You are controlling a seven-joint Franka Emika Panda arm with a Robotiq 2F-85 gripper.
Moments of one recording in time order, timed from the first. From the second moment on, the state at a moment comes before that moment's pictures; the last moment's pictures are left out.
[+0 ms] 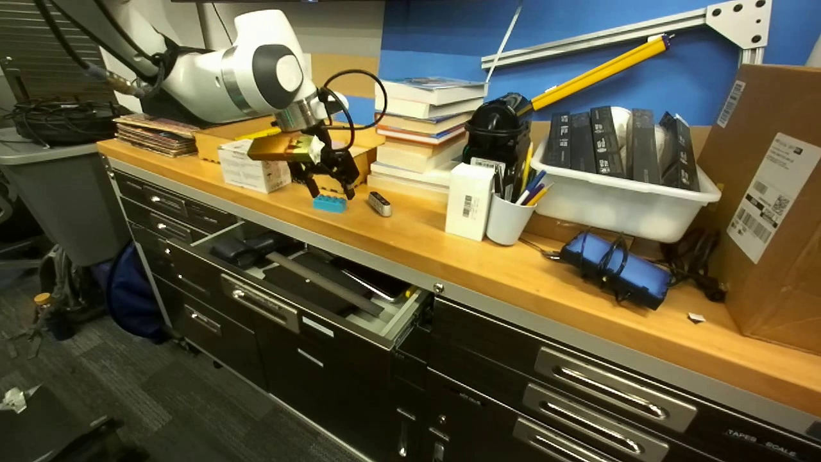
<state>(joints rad) 0.13 0.29 0.06 -1.94 -0.34 2.47 0.25</state>
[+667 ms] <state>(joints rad) 0.12 0.32 0.07 -1.88 -0.18 2.36 0.05</state>
